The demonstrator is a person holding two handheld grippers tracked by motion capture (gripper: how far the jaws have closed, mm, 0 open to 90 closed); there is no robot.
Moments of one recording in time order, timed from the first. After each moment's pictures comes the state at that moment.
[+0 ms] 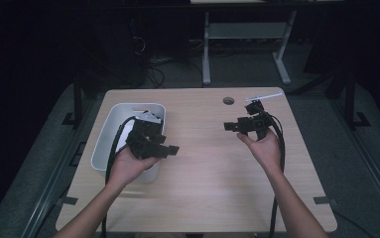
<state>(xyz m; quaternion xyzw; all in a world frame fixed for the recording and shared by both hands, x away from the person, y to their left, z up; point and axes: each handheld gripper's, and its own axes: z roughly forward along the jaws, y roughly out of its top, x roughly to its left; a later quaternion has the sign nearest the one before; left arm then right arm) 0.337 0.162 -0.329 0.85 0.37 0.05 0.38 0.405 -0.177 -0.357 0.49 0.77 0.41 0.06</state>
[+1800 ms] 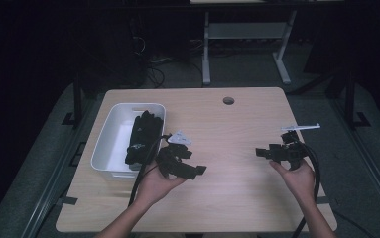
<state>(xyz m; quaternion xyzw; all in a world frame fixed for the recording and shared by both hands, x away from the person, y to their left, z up) 0.305 0.096 -0.367 0.86 0.31 0.04 0.39 0.344 -0.265 -0.412 0.54 0.74 0.39 0.06</state>
